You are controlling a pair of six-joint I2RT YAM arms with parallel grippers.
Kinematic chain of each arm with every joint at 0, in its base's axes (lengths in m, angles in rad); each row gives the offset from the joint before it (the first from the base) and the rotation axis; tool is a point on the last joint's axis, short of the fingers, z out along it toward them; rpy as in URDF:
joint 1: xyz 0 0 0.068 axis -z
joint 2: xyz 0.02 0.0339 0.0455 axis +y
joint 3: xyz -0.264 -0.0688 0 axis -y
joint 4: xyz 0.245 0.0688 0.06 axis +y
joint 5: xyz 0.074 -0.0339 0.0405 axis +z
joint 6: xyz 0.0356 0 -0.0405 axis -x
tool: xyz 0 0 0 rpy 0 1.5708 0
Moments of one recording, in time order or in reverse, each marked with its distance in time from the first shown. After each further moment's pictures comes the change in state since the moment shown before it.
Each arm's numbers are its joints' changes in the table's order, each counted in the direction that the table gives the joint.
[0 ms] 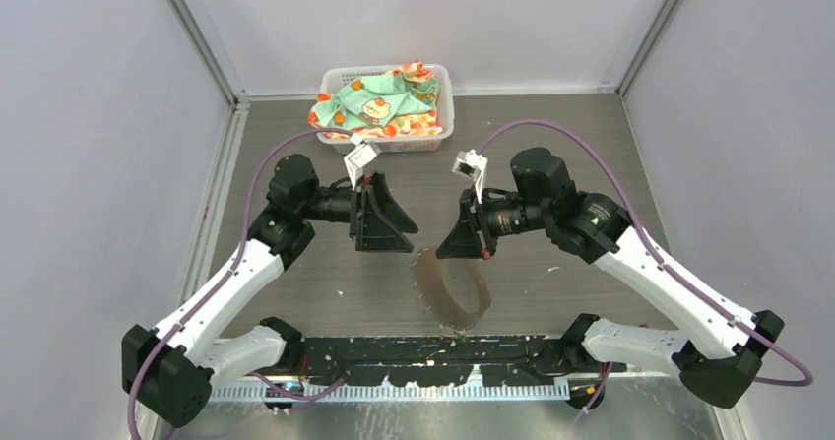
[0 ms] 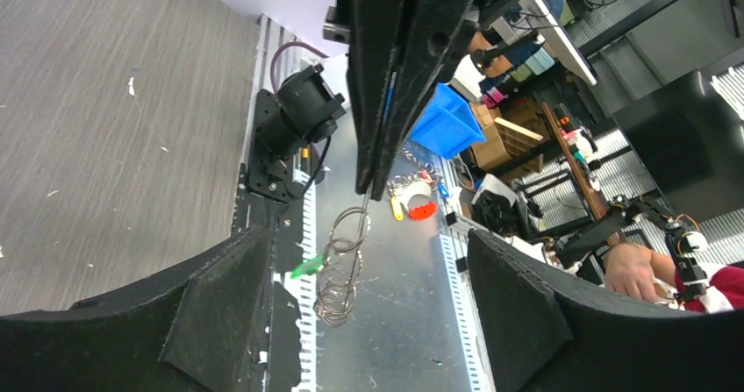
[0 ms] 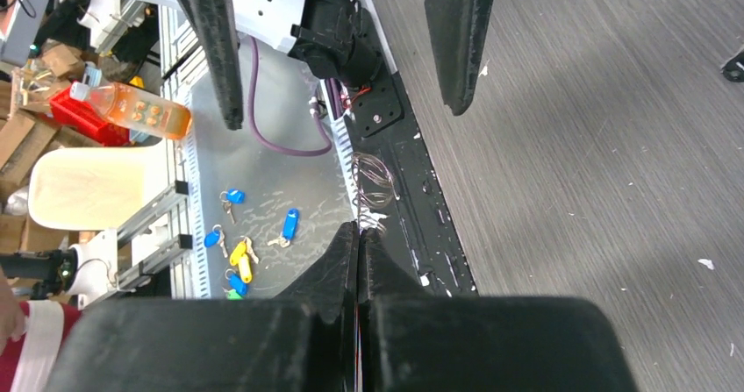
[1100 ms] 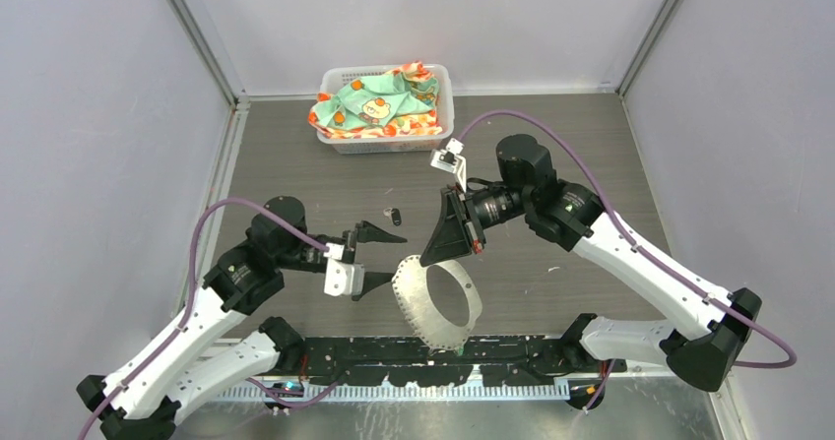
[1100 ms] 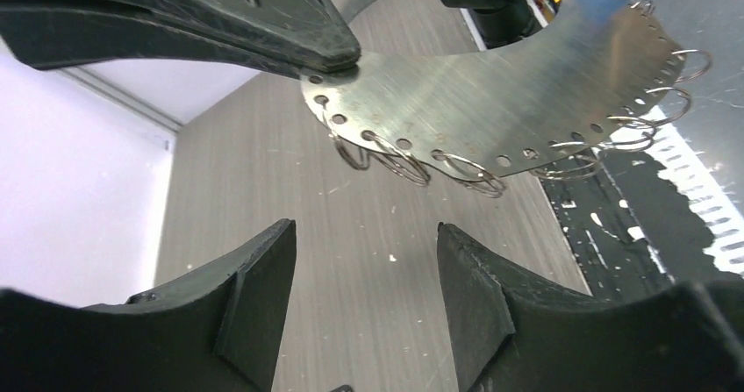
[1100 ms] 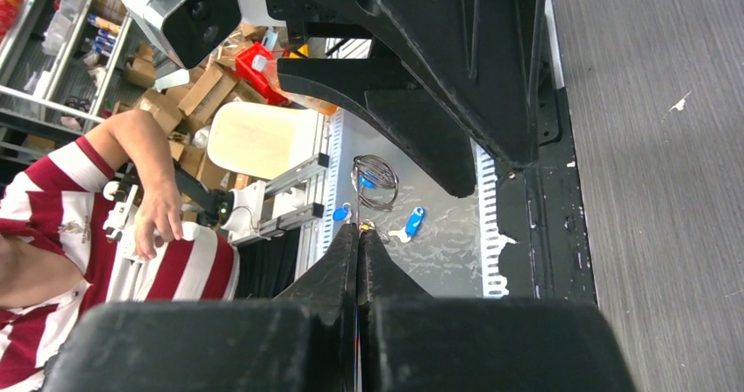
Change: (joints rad) left arm 0.236 -0.319 0.024 0.612 0.314 -1.532; right arm -0.001 0.113 0.008 -0.254 0.365 -0.231
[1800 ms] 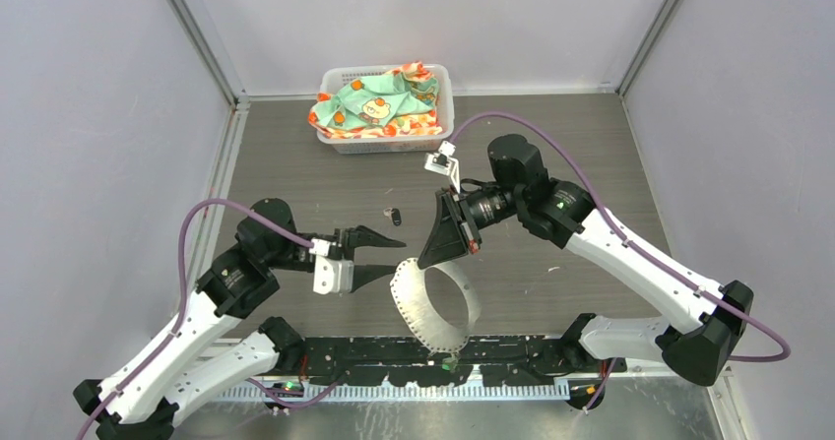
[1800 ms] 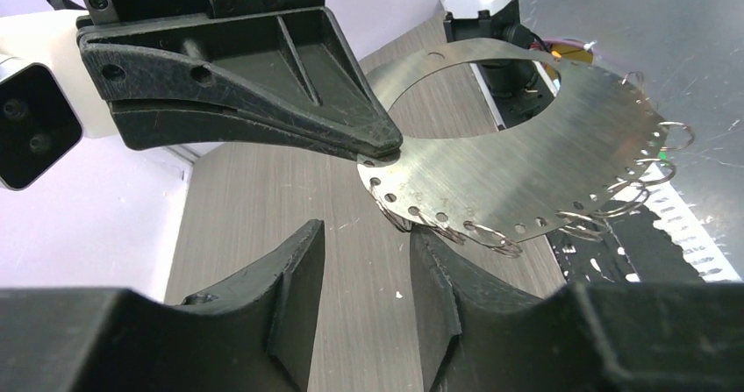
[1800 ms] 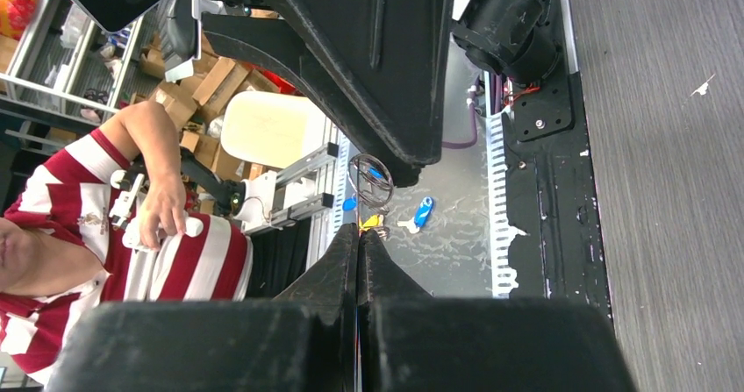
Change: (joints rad) left arm 0.013 -0.029 0.012 -0.121 -0.009 0.126; right arm -0.007 0.037 -0.002 0.002 0.036 -0.008
